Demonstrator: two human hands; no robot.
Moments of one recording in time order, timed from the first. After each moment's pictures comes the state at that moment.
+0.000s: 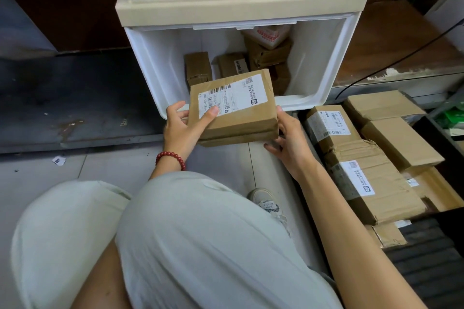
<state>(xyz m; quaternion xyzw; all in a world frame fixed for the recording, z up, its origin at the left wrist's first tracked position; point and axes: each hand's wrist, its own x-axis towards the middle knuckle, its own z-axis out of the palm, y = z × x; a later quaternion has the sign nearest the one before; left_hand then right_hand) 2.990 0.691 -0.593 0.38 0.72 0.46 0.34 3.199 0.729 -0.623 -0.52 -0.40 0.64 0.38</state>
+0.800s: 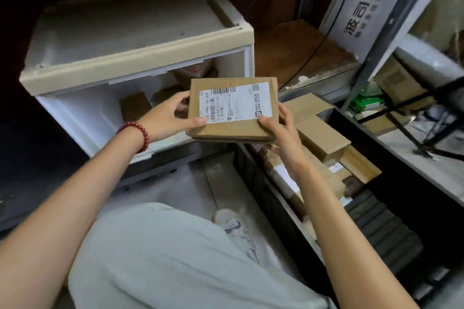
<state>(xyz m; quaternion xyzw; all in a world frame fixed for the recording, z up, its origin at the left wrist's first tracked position) 3.063 0.766 -0.494 0.72 0.58 0.16 0.35 3.307 0.716 -0.564 -0.53 -0.39 0.54 0.53</state>
